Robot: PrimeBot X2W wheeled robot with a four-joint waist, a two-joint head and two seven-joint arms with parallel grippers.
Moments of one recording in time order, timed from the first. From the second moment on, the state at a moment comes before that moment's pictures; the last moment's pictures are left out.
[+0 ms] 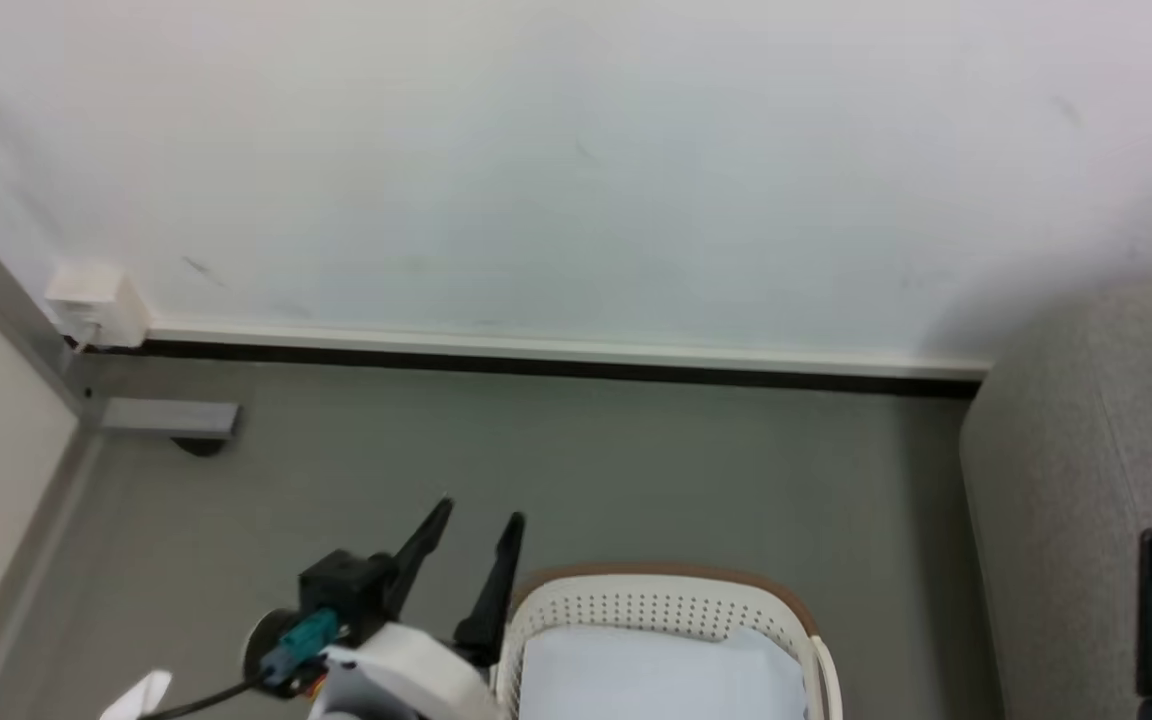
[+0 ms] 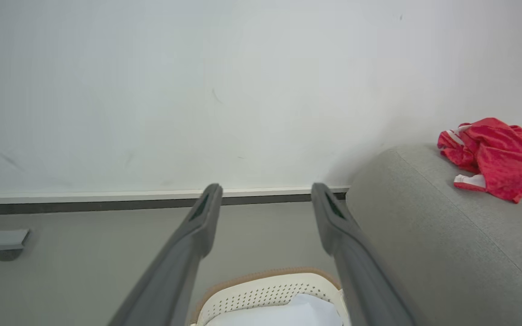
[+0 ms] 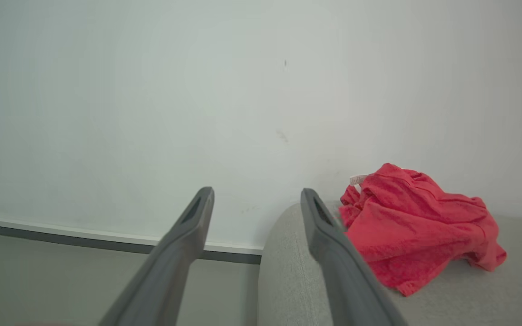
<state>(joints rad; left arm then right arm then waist) -0.35 0.33 -0.74 0.20 -0.65 0.22 -0.26 0.00 -0.14 -0.22 0.11 0.12 0.13 -0.26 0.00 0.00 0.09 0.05</state>
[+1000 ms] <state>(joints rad) 0.02 0.15 -0.20 0.29 -0.30 -0.01 -0.26 0.17 -0.05 -0.07 0.17 0.13 0.13 -0.26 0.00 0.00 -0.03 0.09</state>
